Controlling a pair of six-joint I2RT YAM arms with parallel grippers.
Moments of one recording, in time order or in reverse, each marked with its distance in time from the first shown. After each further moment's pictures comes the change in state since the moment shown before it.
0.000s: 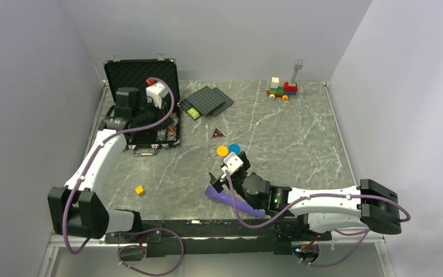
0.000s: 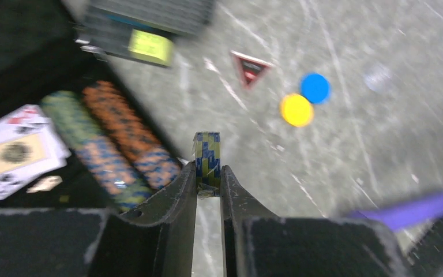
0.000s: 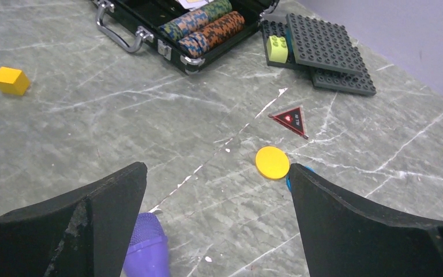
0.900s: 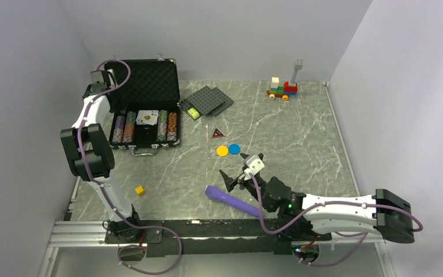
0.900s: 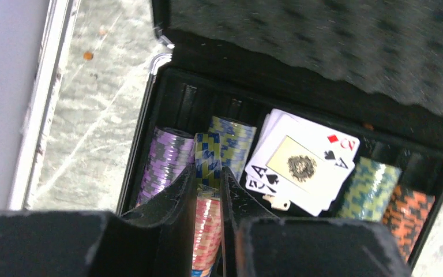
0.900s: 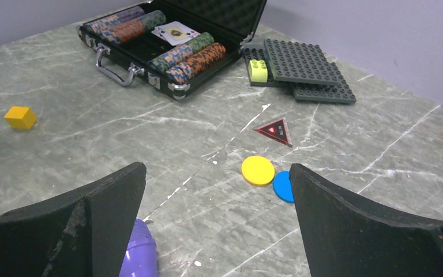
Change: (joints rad) left arm 0.366 0.621 0.476 -0.043 -0.526 -0.211; right arm -0.024 -0.220 -0.191 0.166 -0.011 -0.012
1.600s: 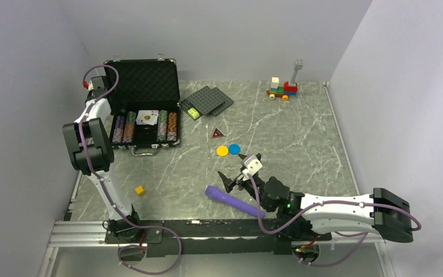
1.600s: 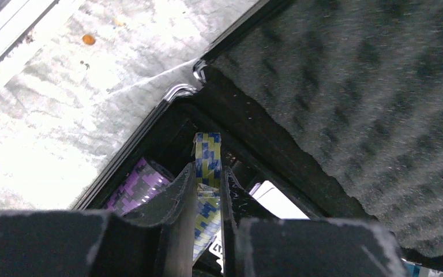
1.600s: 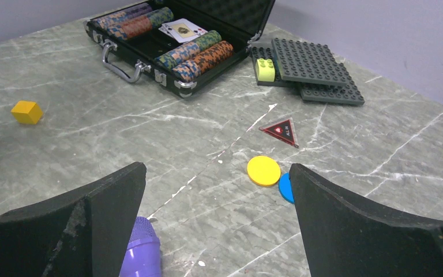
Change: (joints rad) left arm 0.034 0.116 -0.008 0.158 -0.109 -0.481; right arm -0.006 0.032 0.000 0.018 -0.030 0.001
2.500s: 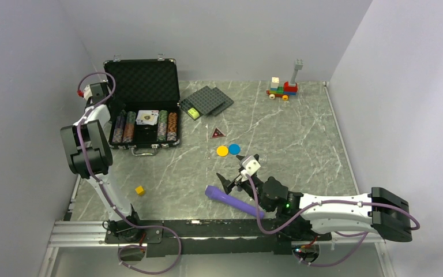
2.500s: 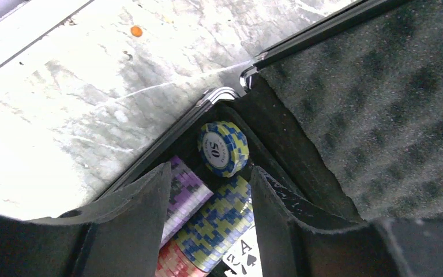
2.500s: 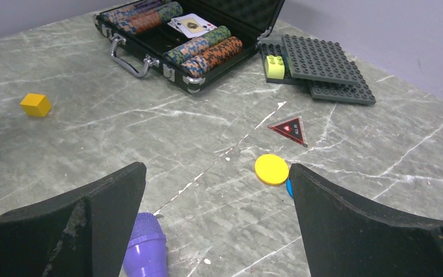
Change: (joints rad) left arm 0.023 -0.047 -0.148 0.124 -0.059 -0.137; right arm -0.001 0.017 0.000 0.002 -0.030 0.011
